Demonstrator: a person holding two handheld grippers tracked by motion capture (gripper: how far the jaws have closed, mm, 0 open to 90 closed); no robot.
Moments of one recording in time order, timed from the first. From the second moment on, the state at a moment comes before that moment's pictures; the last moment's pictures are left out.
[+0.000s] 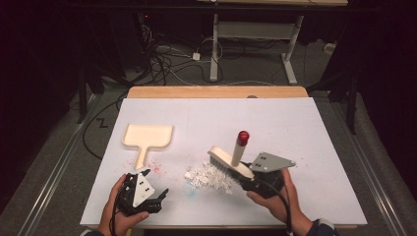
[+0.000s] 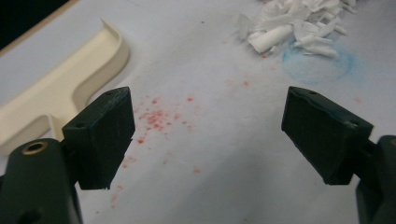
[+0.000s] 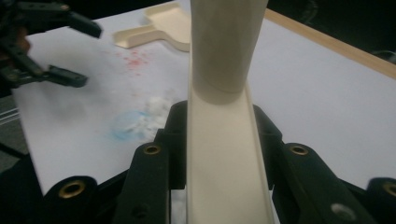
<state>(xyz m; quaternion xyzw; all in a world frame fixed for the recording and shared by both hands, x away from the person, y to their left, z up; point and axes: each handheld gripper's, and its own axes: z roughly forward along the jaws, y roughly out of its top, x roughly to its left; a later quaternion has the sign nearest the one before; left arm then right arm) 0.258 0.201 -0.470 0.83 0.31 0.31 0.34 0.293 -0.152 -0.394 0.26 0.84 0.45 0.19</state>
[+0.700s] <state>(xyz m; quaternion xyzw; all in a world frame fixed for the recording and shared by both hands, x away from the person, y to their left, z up) 0.255 0.213 -0.467 0.81 0.34 0.32 0.35 0.294 -0.076 -0.446 0.27 0.84 0.44 0.17</state>
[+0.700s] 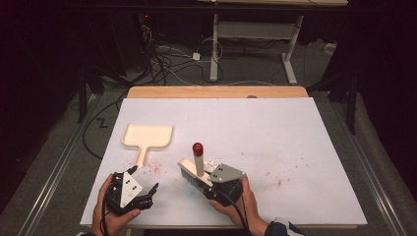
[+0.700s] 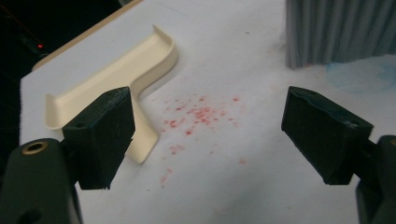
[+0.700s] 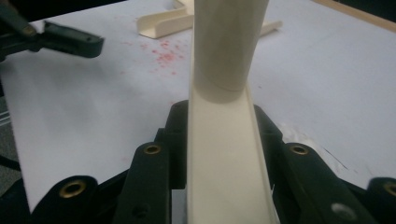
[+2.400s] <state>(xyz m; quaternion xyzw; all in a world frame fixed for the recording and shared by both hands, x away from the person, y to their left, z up) 0.259 0.181 -0.480 0.86 0.29 0.28 0.32 0.329 -0.126 -0.435 0.32 0.81 0.41 0.27</state>
